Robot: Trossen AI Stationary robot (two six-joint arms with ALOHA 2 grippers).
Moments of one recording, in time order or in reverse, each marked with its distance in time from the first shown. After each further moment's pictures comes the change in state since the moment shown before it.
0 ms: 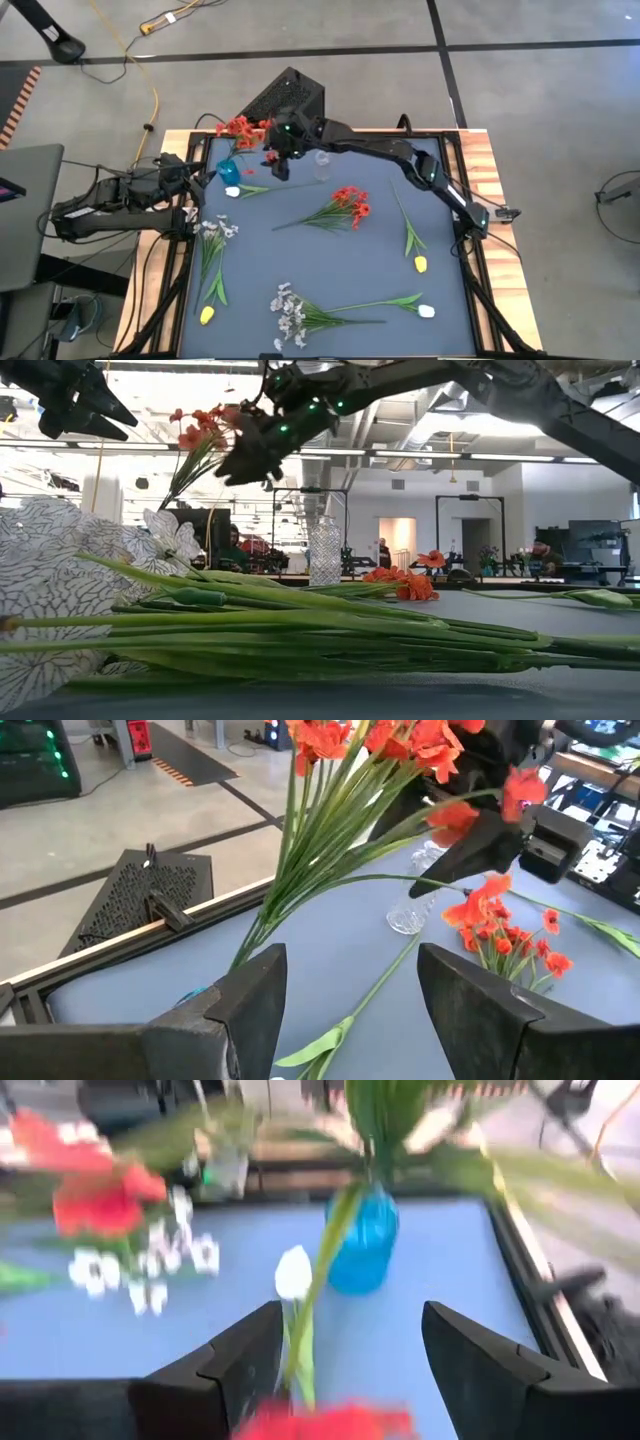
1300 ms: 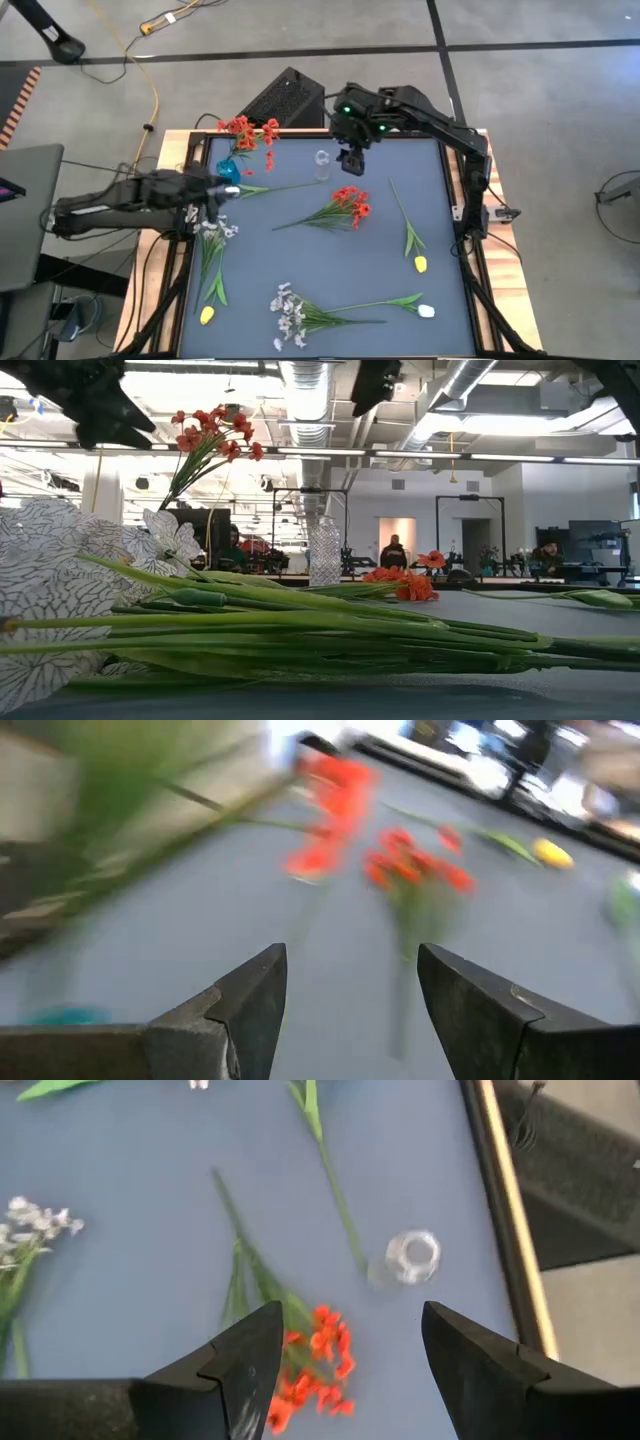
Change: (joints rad) left arm -0.001 0.149 -0.087 0.191 0.334 0.101; right arm 0.016 -0.468 -0.010 -0.905 0.179 0.008
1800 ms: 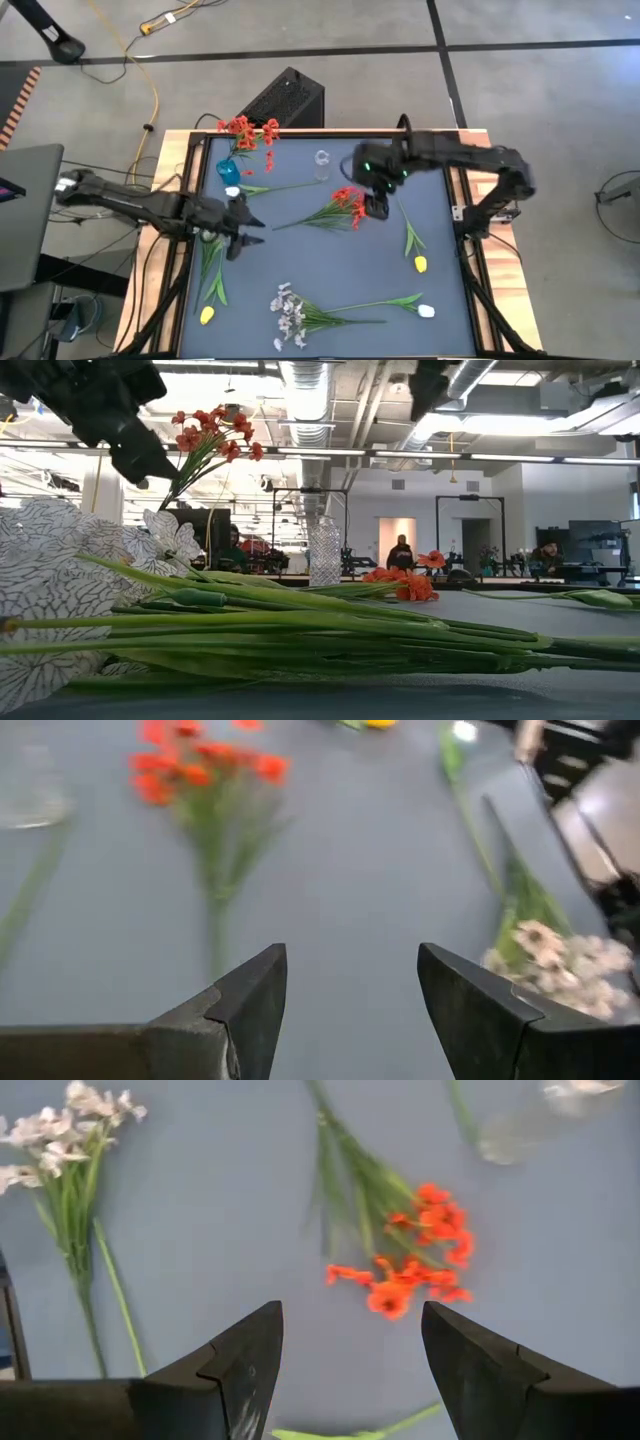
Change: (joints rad) left arm -0.299 0.408 -0.134 0.445 0.186 0.005; right arm 0.239 -0.327 -0.602 0.146 0.027 0.278
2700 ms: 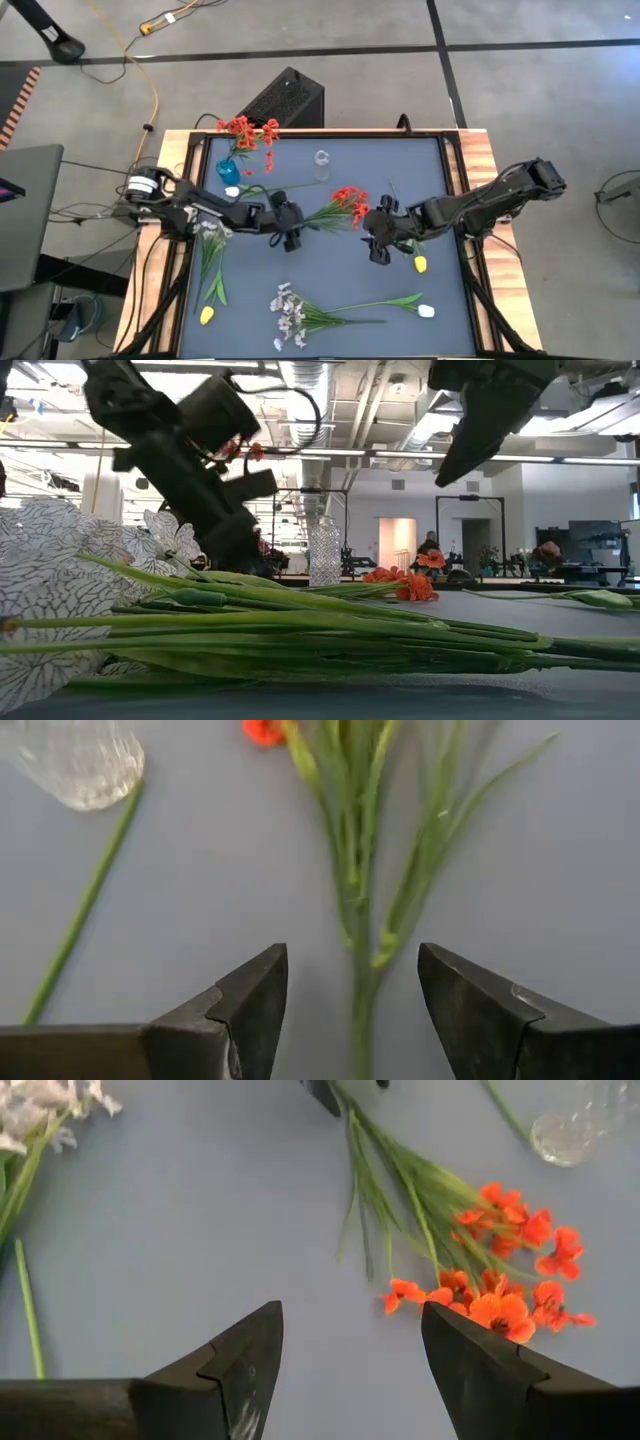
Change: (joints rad) left arm 0.144 0.913 0.233 0.393 -0.286 0.141; right arm 0.361 -0.233 -0.767 0.734 0.385 0.285
